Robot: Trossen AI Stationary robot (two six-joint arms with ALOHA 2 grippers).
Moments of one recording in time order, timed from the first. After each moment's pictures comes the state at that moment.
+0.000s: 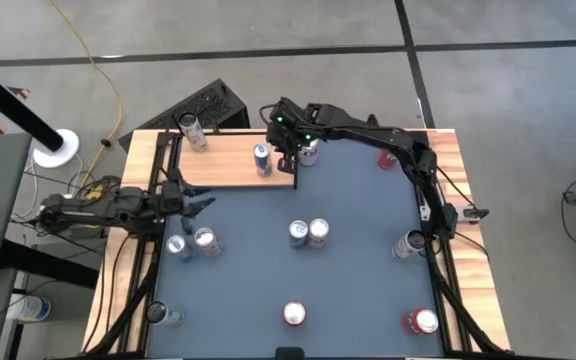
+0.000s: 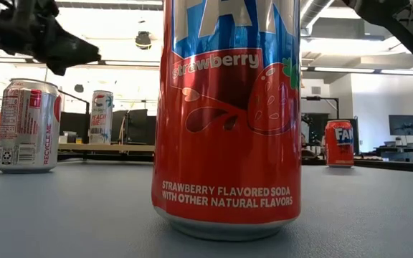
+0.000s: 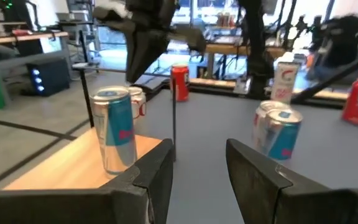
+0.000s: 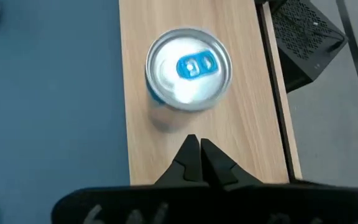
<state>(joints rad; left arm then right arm) -0.07 0.17 0.19 0.00 -0.43 0.01 -0.38 2.11 2.12 -0.95 -0.02 -0.32</state>
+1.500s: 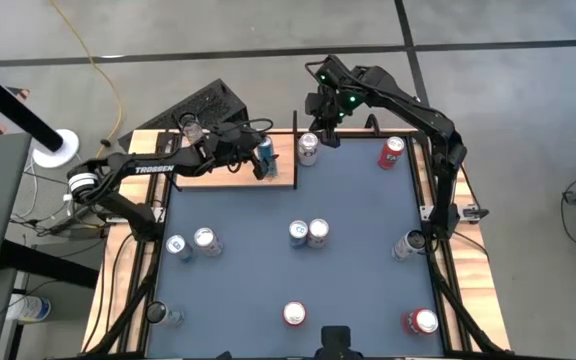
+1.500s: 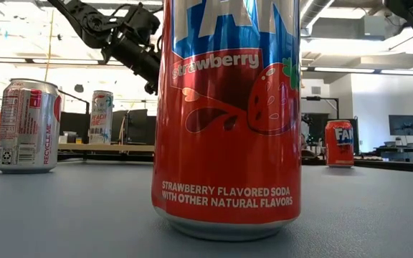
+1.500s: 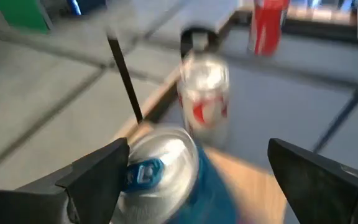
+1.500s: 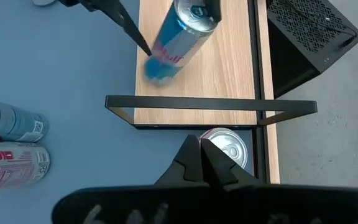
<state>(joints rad) 0.52 1.47 0.85 0.23 -0.03 0.05 -0.61 1.92 2.12 -1.21 -0.27 -0.56</state>
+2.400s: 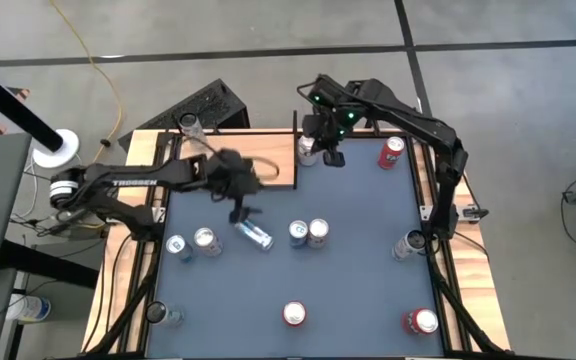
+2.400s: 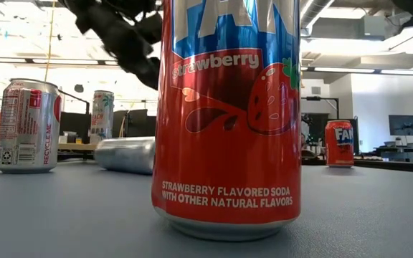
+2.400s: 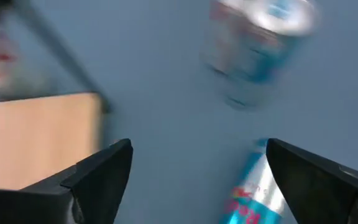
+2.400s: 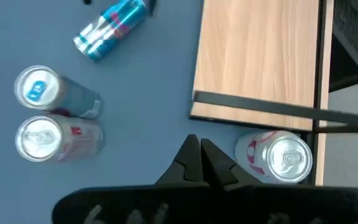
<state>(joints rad) 0.24 1.30 0.88 -0.29 0.20 0.23 -0.45 1.88 2.12 -1.33 -0.27 -0.55</state>
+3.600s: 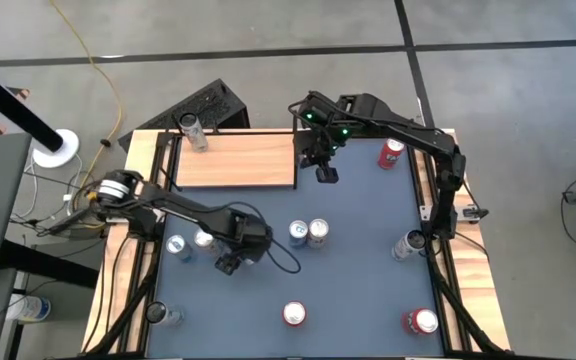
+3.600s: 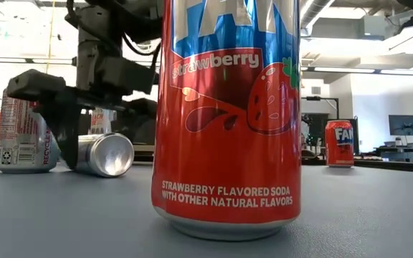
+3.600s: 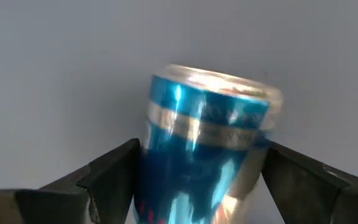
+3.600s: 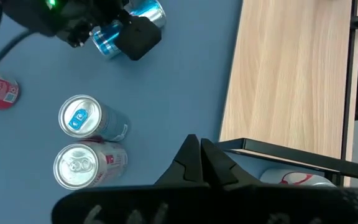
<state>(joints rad) -0.16 1.75 1.05 -0.67 0.04 0.36 -0.33 1.88 2.12 -1.27 -0.27 -0.49</state>
